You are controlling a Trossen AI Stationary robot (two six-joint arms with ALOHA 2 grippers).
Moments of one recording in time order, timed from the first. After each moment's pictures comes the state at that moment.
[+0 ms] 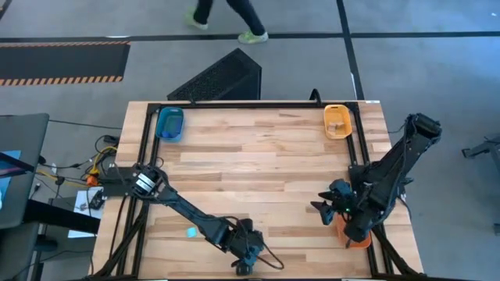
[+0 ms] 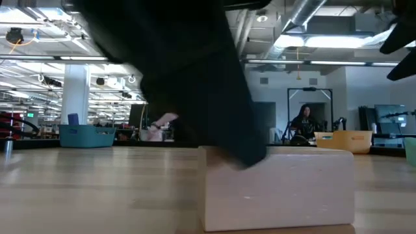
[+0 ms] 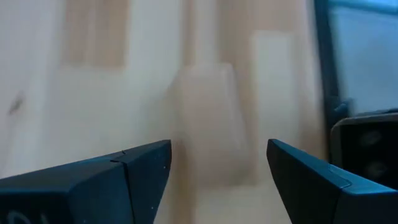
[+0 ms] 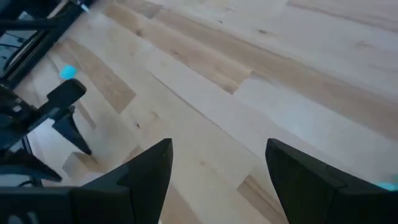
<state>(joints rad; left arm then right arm) -0.55 2.18 1.56 -0.36 -0.11 -0.58 0.94 1.21 0.76 -0.81 0.85 1.78</state>
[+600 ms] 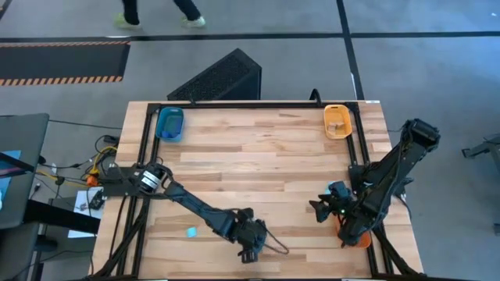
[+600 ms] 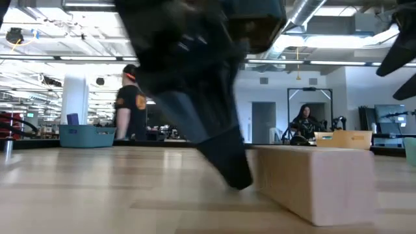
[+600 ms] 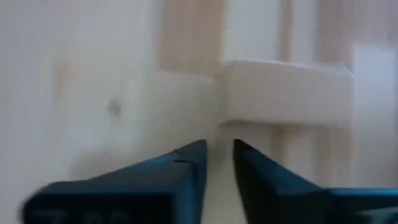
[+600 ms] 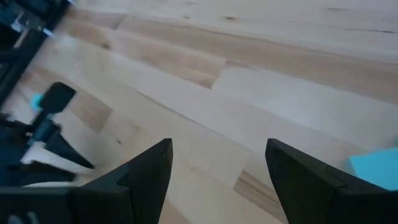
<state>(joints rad) -0.47 2.20 1.57 -0.45 -0.14 -0.58 0.91 1.31 0.76 -0.82 0.84 2.02</state>
